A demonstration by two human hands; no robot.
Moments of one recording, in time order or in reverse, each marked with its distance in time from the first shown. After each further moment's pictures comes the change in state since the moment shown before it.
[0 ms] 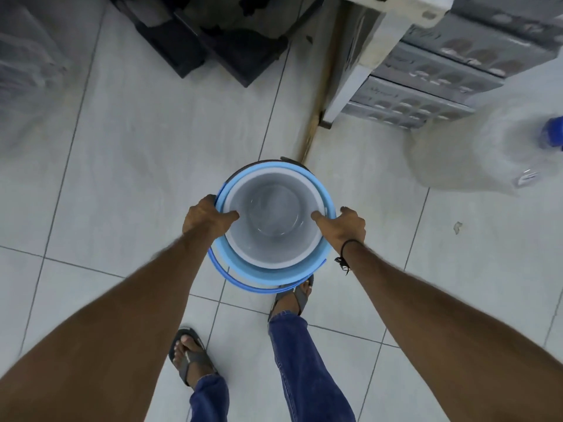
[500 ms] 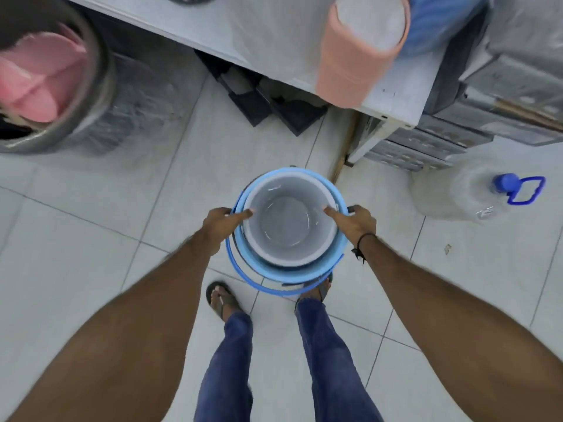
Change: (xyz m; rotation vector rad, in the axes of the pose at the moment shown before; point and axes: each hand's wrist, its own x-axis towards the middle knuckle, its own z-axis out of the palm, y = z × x) left_hand -0.176 -0.051 -0.212 -0.614 -0.111 -0.153; right_hand -0.205 -0.119 -0.108 0.094 -0.088 -0.108
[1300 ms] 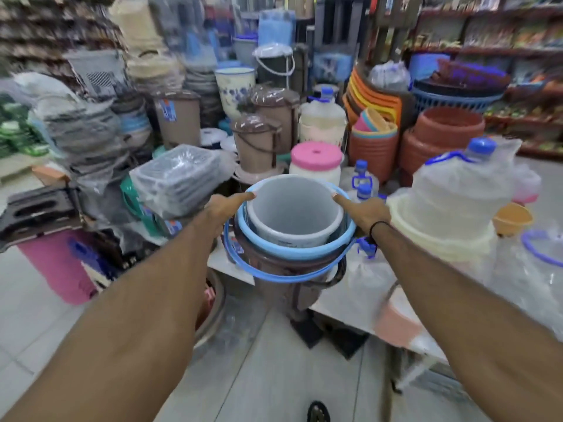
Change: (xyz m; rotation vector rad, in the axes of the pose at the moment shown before) left_hand -0.281 0.353 -0.477 -0.347 0.231 0.707; right_hand -0.343 -0.536 -0.131 0.179 0.425 -0.678
